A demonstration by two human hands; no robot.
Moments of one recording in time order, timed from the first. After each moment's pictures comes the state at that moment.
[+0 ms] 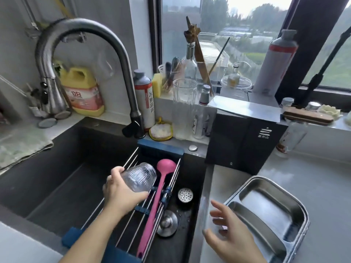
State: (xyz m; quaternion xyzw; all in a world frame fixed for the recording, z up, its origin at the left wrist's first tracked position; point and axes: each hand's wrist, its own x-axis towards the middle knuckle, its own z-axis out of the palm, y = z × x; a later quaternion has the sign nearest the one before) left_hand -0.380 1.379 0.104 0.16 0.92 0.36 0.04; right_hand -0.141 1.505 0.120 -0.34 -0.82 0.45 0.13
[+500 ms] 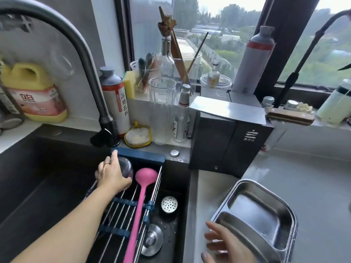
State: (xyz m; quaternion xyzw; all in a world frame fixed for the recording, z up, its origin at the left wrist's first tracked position) left_hand -0.474 1.472 0.067 0.25 0.94 0.21 0.05; right_hand -0.164 1.471 0.141 -0.53 -0.72 0.40 0.21
